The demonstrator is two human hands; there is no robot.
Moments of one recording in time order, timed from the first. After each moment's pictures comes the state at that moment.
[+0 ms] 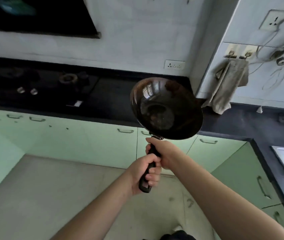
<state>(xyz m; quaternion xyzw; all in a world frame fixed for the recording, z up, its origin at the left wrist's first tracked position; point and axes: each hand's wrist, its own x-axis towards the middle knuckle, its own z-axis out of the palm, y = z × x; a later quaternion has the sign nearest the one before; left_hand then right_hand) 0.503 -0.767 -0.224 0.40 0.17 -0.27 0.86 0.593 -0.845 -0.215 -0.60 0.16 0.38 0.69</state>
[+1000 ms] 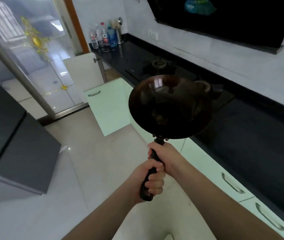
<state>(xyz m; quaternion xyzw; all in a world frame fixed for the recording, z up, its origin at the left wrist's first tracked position) 0.434 -0.503 -0.228 0.23 0.24 0.12 0.94 0.554 -0.486 -0.230 -0.61 -0.21 0.58 0.50</state>
